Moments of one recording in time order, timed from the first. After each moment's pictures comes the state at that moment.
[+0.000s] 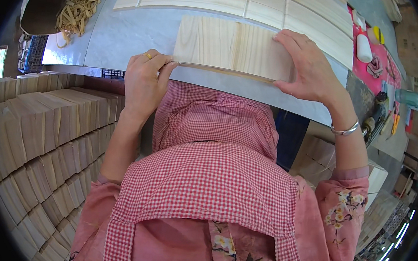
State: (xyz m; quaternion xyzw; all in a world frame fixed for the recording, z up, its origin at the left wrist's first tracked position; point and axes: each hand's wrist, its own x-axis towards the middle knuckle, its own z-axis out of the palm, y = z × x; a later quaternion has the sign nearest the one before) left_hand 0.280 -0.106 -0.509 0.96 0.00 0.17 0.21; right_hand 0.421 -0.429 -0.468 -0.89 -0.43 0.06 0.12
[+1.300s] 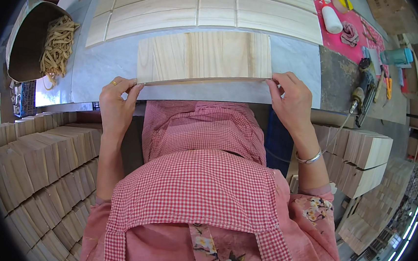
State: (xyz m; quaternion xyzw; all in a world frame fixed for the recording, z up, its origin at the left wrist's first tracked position) left_hand 0.287 -0.108 -0.497 0.93 0.02 0.13 0.34; right_hand 0.333 -0.480 -0.512 -0.95 -0.16 -0.13 0.23
